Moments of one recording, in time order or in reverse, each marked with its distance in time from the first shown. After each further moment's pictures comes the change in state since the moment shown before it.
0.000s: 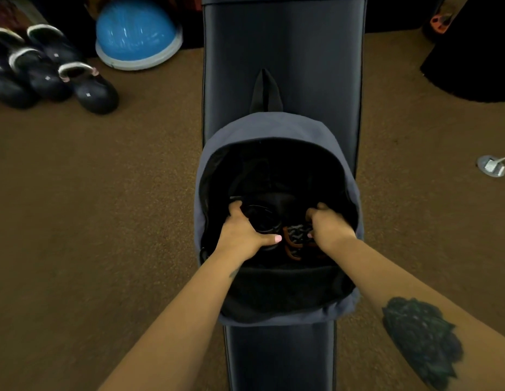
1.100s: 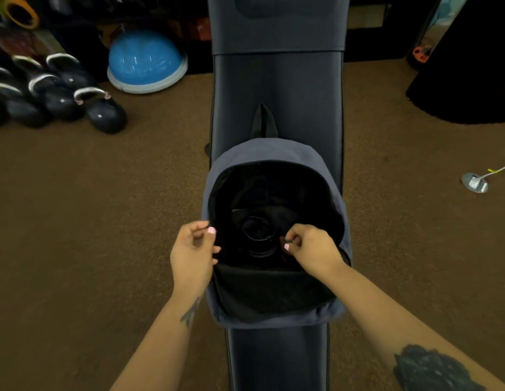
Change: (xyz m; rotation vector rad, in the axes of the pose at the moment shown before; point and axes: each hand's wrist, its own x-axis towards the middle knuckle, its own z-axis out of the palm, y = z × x) left_hand -0.077 -0.015 -0.060 -0.514 0.441 0.029; right_hand -0.063 -0.026 -0.002 0.429 0.233 -0.126
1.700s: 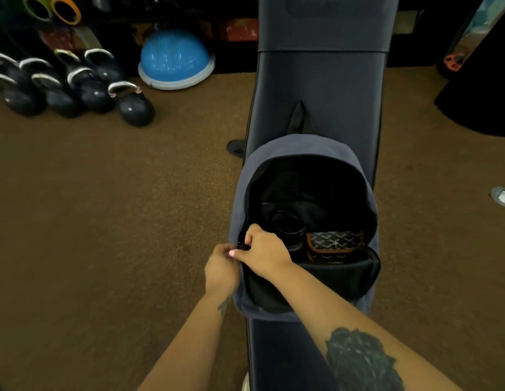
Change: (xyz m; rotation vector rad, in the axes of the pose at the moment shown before) left_hand 0.005 -0.065 -0.014 0.271 -0.104 -0.191; right_hand -0.007 -0.111 0.084 -0.027 -0.182 -0.059
